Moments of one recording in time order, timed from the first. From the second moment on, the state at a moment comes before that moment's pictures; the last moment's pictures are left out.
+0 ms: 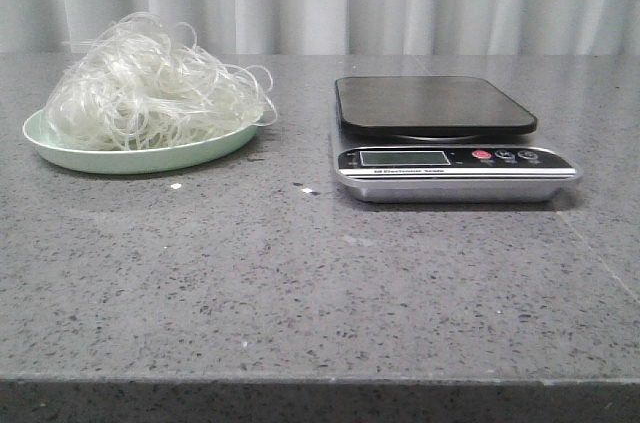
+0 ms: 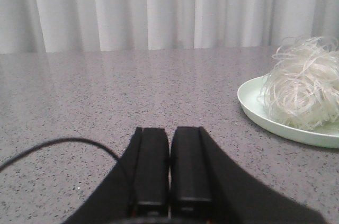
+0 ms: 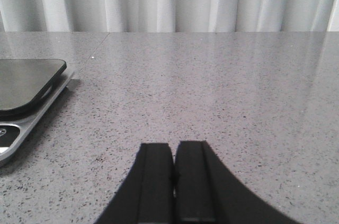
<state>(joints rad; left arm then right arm) 0.03 0.00 0.00 -0.10 0.08 0.13 -0.05 -0.01 0.03 0.06 0.09 0.00</state>
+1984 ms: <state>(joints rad) -0.28 1.02 -1.01 -0.29 0.56 0.19 -0.05 -0.01 0.03 0.06 0.10 0.00</state>
